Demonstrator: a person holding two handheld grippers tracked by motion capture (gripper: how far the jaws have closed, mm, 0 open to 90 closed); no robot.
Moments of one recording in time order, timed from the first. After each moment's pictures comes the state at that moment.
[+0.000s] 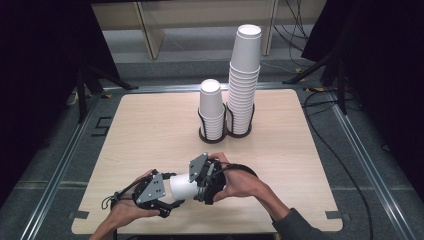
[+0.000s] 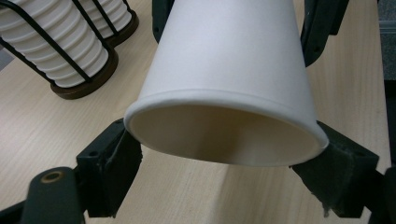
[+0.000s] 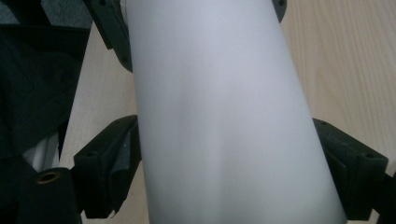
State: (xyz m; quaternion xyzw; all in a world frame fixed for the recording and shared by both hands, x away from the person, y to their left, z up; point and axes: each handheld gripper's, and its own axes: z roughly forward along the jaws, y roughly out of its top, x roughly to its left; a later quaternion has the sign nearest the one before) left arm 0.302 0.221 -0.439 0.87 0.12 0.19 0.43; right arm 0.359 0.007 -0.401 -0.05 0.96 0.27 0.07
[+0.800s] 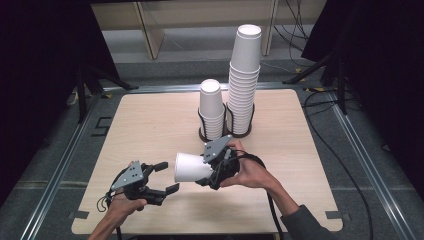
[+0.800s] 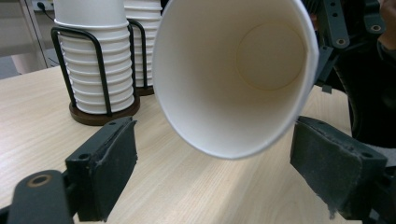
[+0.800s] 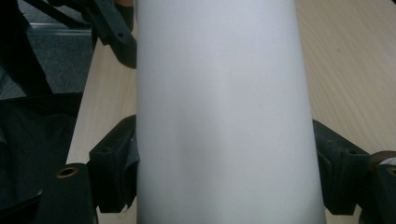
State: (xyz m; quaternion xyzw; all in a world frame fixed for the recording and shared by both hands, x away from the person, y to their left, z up) left arm 0.318 0.249 -0.443 0.74 0.25 0.13 0.61; right arm 0.380 -0.029 -0.377 0.02 0.92 0.40 0.05
